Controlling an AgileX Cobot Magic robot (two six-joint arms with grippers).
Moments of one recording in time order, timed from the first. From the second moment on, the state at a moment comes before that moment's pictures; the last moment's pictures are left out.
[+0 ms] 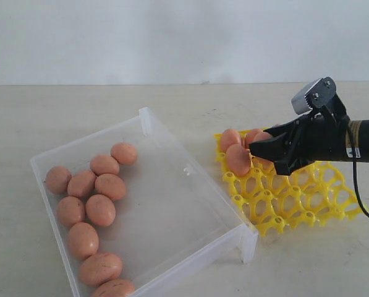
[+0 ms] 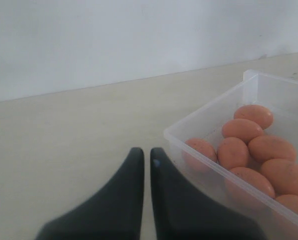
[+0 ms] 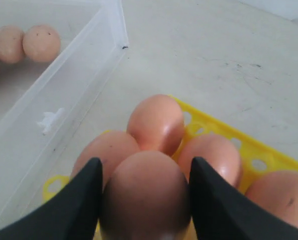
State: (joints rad) left arm -0.03 0.00 0.00 -0.14 0.27 0.26; right arm -0.15 1.91 -0.81 -1.28 -0.85 0.67
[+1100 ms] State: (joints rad) left arm -0.03 0.00 0.00 -0.14 0.27 0.26; right arm 0.24 1.87 -1.07 -1.59 -1.11 1.43
